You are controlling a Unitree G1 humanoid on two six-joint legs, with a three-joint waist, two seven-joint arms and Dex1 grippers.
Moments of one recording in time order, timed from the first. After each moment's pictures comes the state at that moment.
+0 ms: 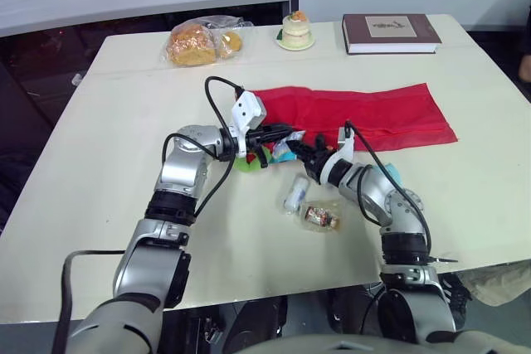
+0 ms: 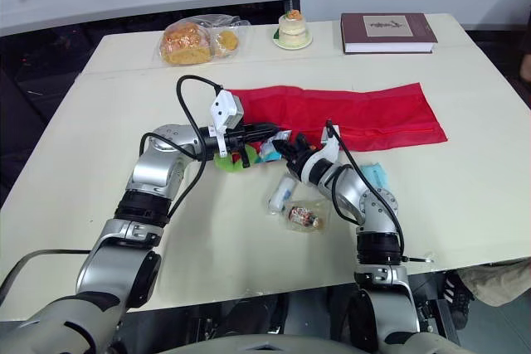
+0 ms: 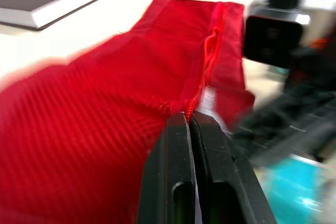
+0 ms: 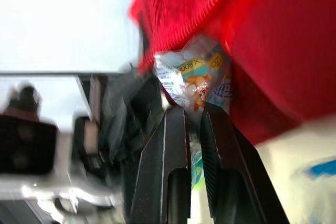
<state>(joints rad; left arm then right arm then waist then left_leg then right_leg) -0.70 0.42 -0.08 0.36 -0.20 0.18 -1.07 -0.52 0.15 -0.20 0.15 1.40 0.87 -0.28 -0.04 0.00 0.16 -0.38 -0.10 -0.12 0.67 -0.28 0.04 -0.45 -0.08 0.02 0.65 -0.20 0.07</state>
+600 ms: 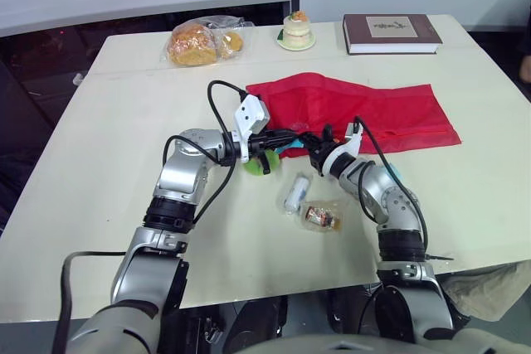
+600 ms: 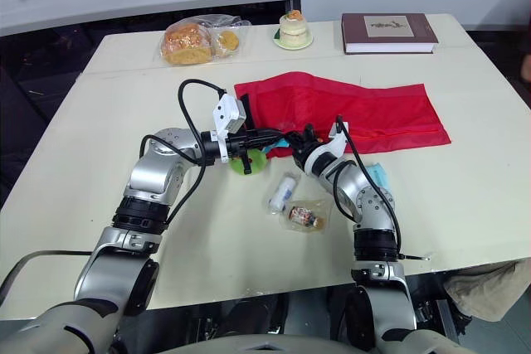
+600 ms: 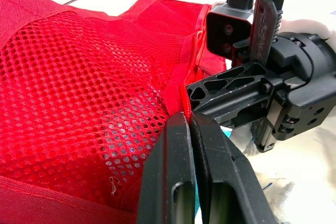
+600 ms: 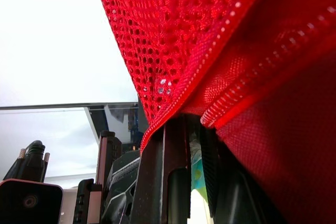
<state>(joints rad) -0.67 0.42 -0.09 0.27 -0.23 0.29 -1.08 -0.52 0.15 -0.20 0.18 1.39 0.74 -0.24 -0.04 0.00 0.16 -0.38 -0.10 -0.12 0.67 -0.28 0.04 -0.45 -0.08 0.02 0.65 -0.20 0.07</state>
